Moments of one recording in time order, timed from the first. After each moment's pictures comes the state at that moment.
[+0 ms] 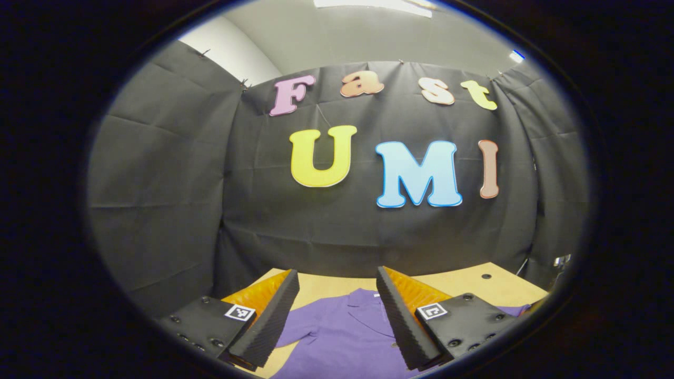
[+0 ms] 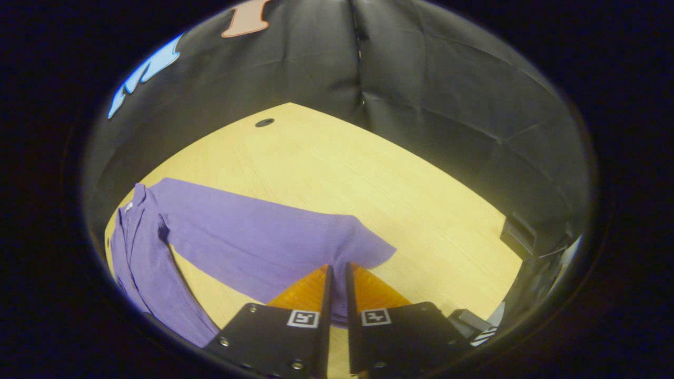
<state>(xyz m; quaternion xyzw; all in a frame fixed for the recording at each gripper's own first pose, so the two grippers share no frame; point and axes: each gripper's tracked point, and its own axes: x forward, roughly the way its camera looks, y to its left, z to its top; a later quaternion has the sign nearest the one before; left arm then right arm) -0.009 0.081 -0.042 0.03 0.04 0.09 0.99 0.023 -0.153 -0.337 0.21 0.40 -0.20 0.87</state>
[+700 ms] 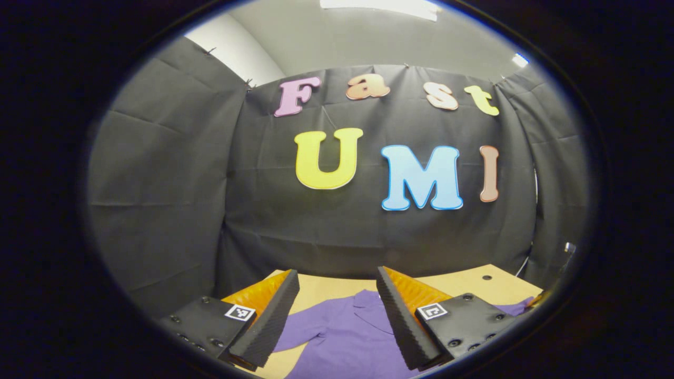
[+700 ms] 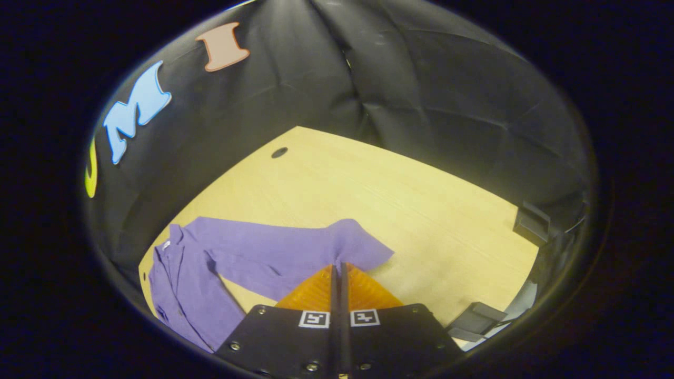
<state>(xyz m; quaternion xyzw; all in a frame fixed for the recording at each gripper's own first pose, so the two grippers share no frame) -0.019 0.106 -0.039 0.02 0.03 0.08 1.00 0.039 -0.138 -0.269 0.29 0.32 -0.16 0.89</state>
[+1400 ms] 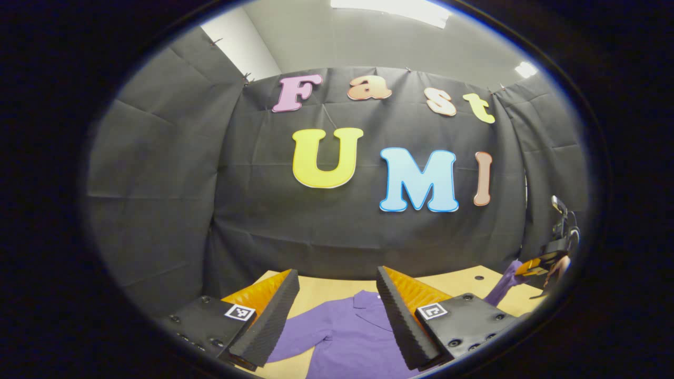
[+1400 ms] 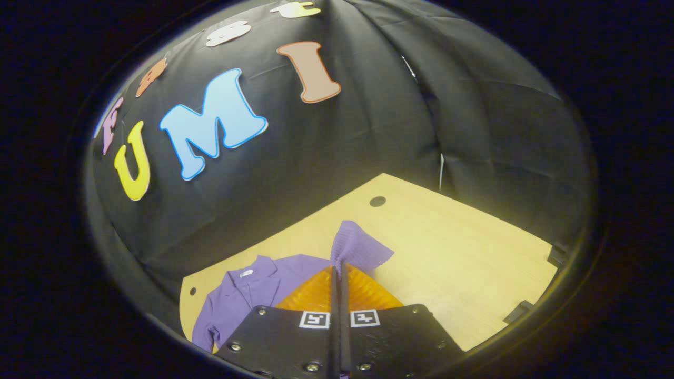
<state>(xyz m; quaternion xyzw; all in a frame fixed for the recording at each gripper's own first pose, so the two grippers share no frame) -0.016 0.159 -0.046 0.00 0.03 0.04 1.00 0.123 -0.018 -0.101 0.27 0.20 -0.06 0.94</state>
